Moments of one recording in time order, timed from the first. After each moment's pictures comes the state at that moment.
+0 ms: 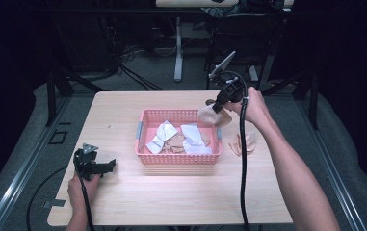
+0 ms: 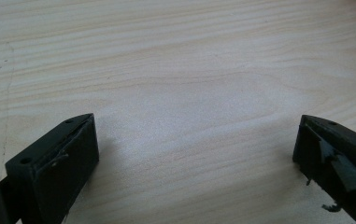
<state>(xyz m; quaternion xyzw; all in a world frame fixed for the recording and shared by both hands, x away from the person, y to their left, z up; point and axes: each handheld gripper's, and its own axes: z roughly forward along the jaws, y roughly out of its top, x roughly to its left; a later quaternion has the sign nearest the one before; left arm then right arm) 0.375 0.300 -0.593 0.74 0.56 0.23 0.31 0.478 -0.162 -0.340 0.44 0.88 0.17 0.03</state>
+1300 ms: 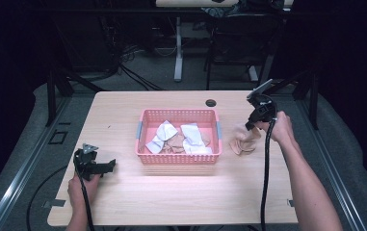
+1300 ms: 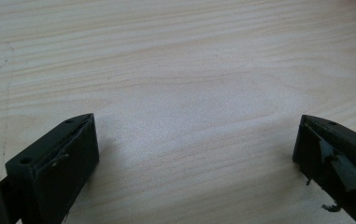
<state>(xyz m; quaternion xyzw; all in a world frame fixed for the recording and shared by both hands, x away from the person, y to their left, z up) 0.375 0.300 -0.593 0.74 0.55 0.23 0.31 0.488 -0.277 -0.442 0.57 0.81 0.15 0.01</state>
